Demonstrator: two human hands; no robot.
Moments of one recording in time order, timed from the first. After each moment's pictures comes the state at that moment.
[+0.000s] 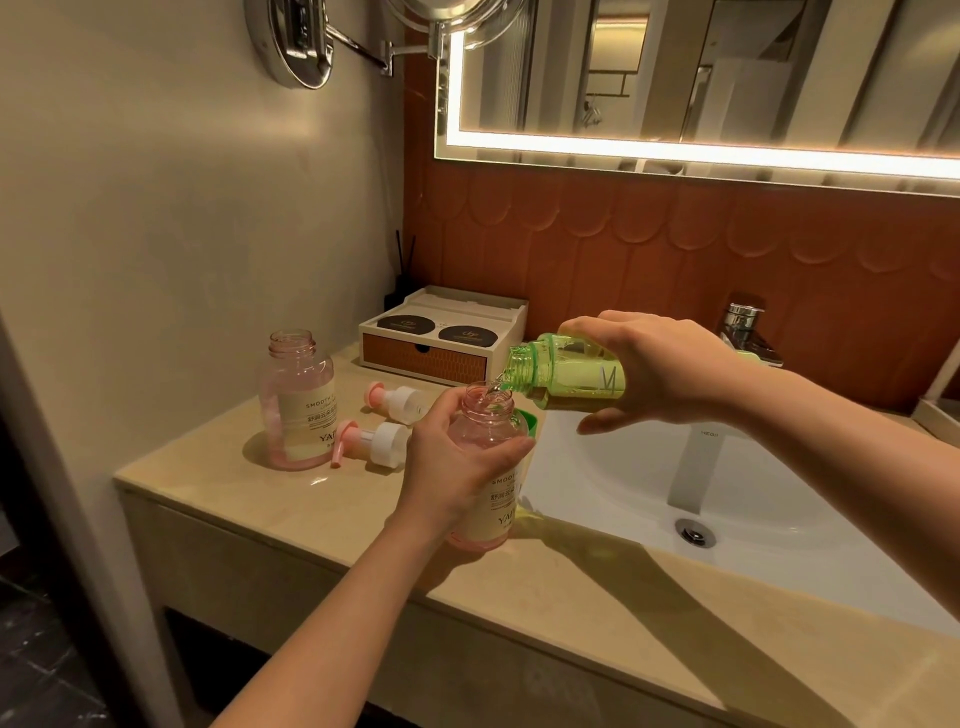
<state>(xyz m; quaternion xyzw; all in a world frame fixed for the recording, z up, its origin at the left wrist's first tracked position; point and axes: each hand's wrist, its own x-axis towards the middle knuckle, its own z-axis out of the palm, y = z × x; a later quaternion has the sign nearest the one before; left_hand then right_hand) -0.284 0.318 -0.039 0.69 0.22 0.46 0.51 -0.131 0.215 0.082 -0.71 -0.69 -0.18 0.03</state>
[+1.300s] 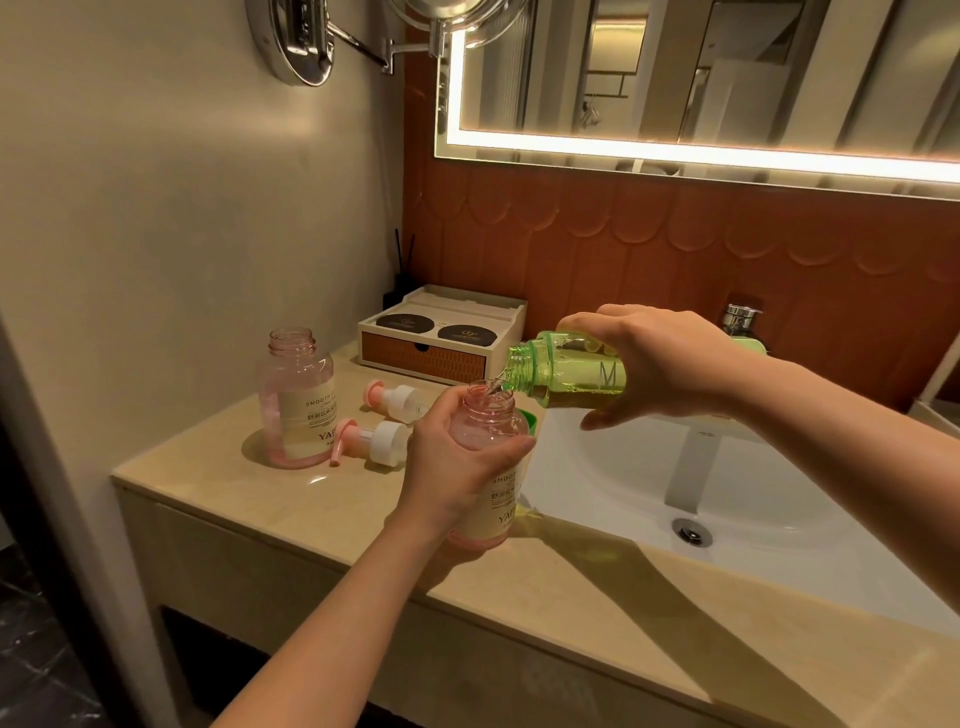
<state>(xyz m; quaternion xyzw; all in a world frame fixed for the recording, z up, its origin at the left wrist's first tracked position) -0.285 0.317 -0.039 0.69 0.22 0.47 0.50 -0.135 0.215 0.088 -0.71 -0.68 -0.19 0.01</state>
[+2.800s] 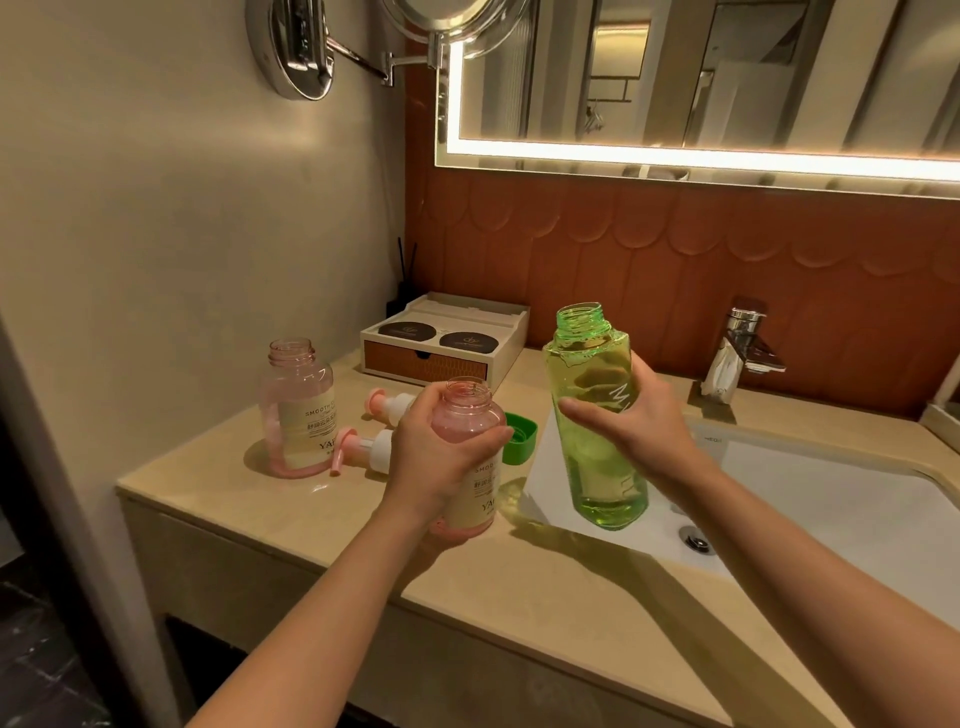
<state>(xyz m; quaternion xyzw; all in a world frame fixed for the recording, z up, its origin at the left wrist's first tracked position) -0.284 0.335 -0.035 0.69 0.25 0.48 0.48 -0.133 0.225 0.013 -0.63 -0.52 0.09 0.57</state>
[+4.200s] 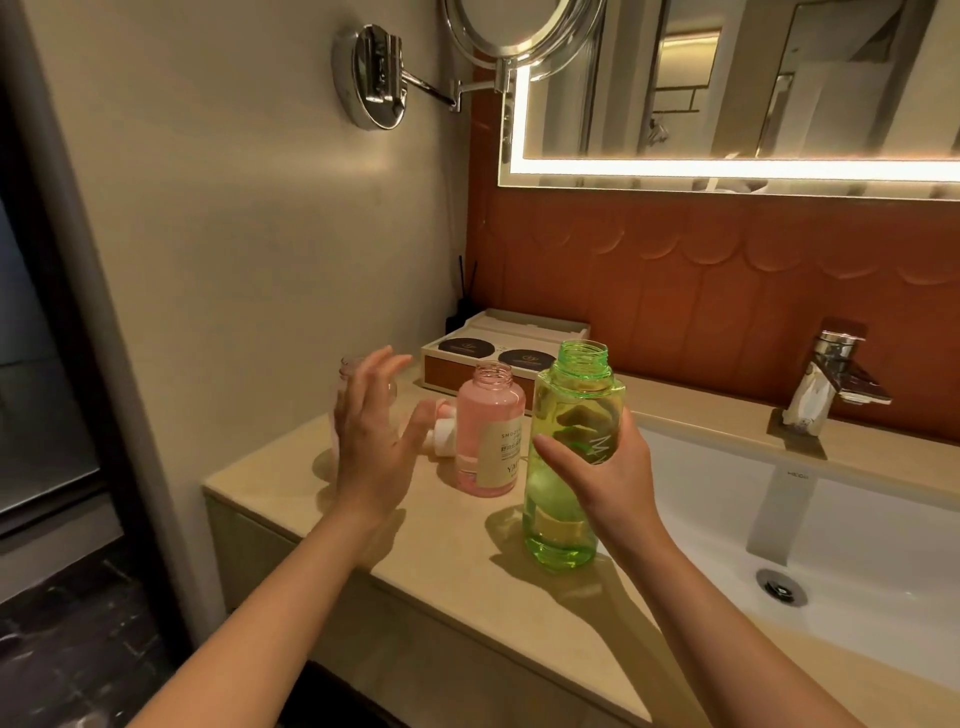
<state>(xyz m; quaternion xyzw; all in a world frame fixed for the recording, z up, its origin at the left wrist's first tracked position) -0.341 0.411 -0.042 0.74 0.30 0.60 0.10 -0.189 0.272 -0.024 -0.60 -0.46 0.10 0.64</state>
